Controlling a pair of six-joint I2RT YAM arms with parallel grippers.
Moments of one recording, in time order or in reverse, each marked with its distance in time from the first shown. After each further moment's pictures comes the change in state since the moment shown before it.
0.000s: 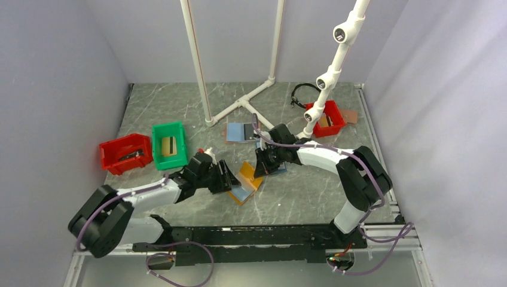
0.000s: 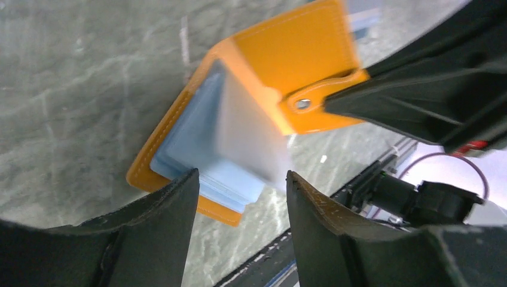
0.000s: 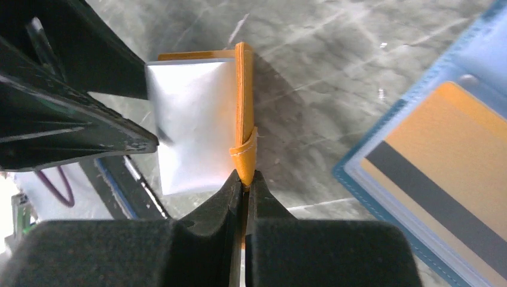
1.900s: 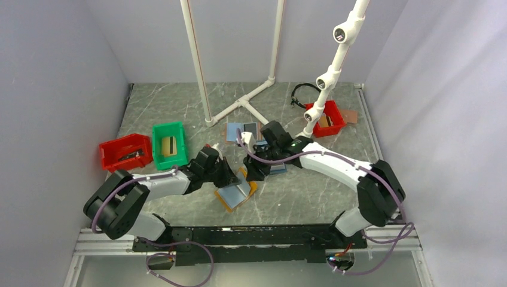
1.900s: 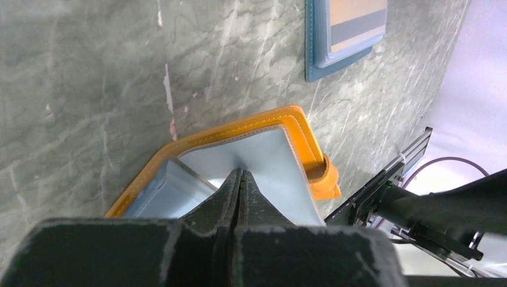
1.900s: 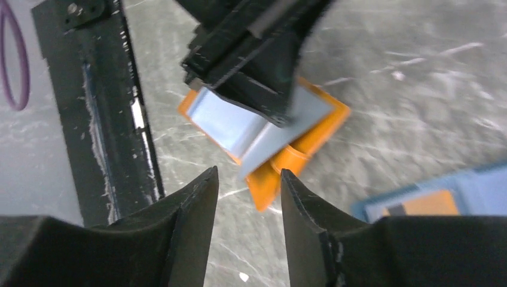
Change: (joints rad) left arm 0.004 0.214 0.084 0.056 0.014 0.022; right arm 0.135 -0.174 0.111 -0.173 0.049 -0.449
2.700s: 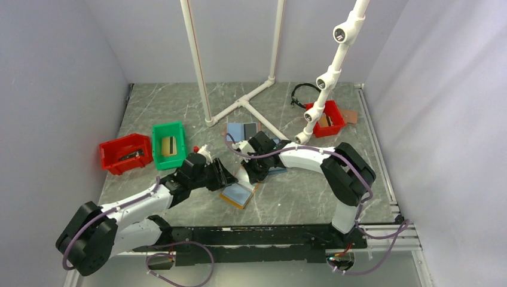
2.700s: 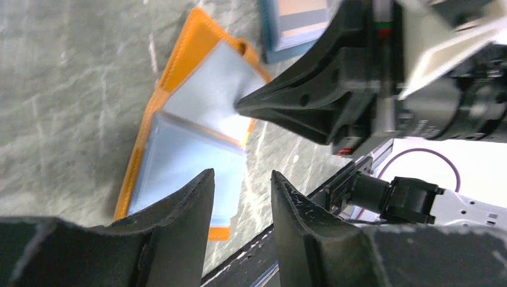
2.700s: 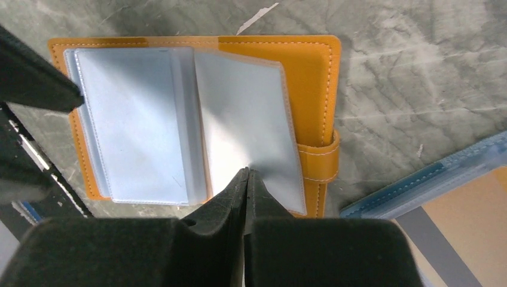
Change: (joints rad) left arm 0.000 -0.314 -0.085 -0.077 -0.033 -0.036; right arm 0.039 0.299 0.014 0.052 0.201 0.198
